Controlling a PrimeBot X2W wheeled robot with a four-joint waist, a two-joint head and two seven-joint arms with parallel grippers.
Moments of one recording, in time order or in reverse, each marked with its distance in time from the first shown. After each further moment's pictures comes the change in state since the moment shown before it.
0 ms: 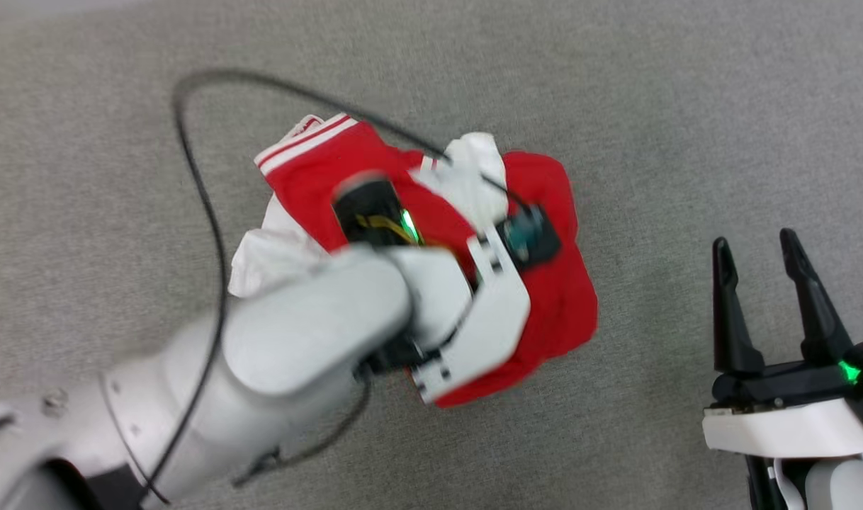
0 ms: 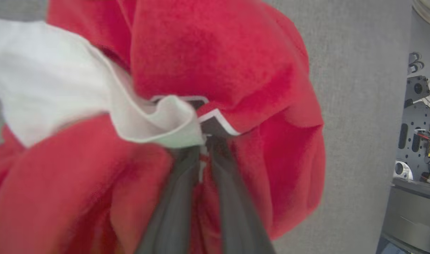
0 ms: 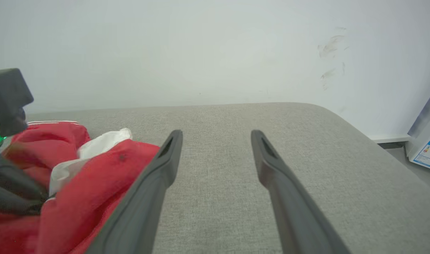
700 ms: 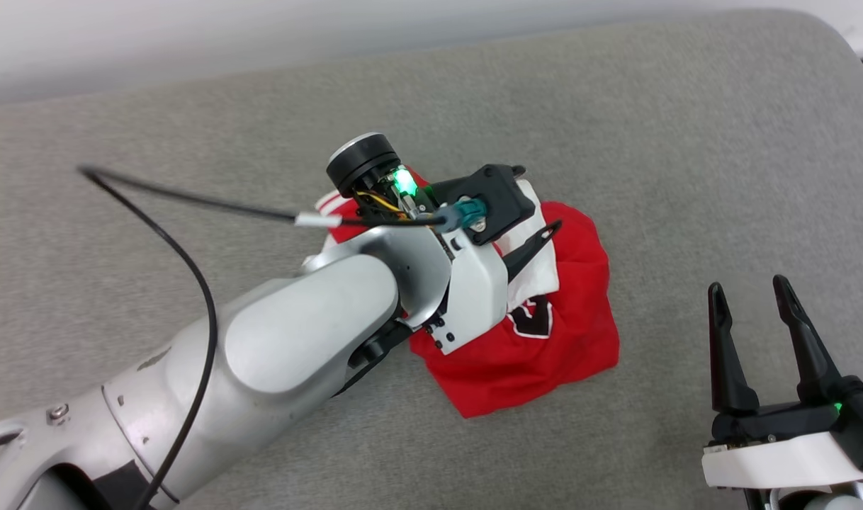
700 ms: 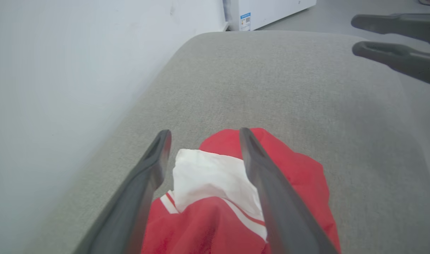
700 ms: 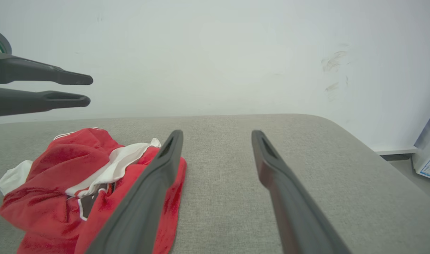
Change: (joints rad) left arm 0.069 -0.030 0.091 0.095 0.165 0.072 -0.659; right arm 0.076 0.000 -0.016 0.030 -0.037 0.000 0.000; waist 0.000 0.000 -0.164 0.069
